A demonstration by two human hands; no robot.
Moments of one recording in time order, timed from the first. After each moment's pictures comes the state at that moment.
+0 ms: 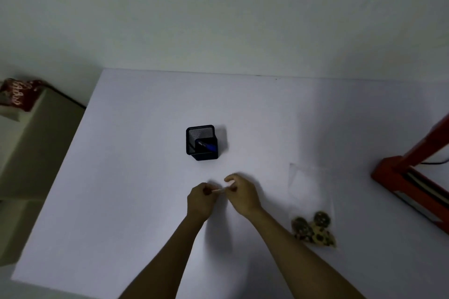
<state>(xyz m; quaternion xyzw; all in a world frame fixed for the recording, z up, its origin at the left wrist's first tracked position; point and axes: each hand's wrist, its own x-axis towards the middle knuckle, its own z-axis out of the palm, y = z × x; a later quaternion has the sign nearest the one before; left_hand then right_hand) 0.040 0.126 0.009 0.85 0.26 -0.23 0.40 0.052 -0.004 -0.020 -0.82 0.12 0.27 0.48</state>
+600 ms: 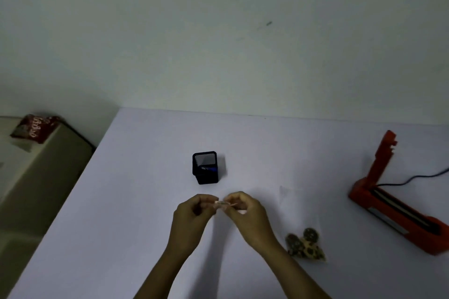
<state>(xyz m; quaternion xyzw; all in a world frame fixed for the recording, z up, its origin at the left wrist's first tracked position) -0.011 0.143 0.147 0.80 0.12 -0.09 0.58 -0.002 -0.009 0.116 -0.77 0.08 0.13 0.62</state>
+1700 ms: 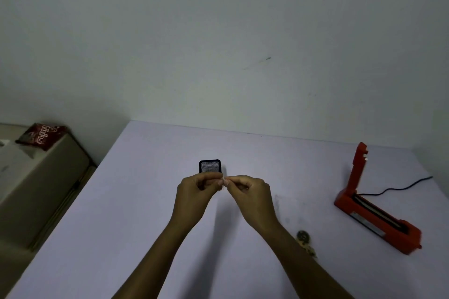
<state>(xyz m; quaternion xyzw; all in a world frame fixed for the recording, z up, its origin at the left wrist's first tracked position) -0.021 0.162 0.210 0.78 0.03 0.00 0.62 -0.025 0.014 0.211 -0.83 -0.03 -0.06 0.55</state>
